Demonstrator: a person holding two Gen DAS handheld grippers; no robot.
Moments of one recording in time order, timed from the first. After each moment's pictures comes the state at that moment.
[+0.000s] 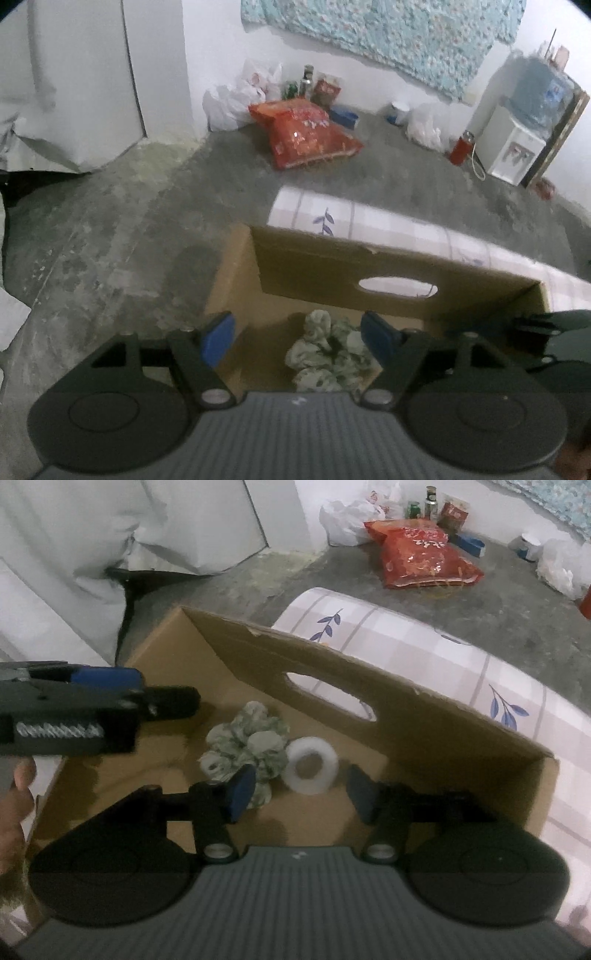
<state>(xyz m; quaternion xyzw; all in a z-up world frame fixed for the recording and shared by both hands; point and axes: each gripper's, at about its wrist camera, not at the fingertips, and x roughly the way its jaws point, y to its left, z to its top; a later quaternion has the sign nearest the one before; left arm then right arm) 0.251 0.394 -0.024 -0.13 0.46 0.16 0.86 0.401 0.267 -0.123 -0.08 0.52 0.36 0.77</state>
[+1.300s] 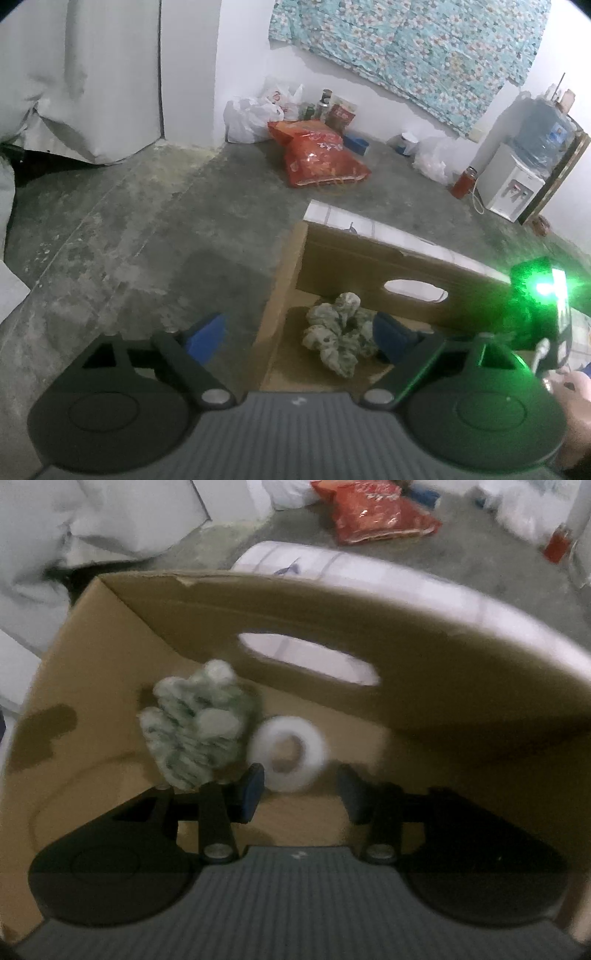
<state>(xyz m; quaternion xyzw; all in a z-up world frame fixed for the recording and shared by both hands) 0.198 0.422 -0.017 -0.17 0.42 0.18 0.87 0.387 0.298 -0.146 -0.06 0.58 0.27 0.77</state>
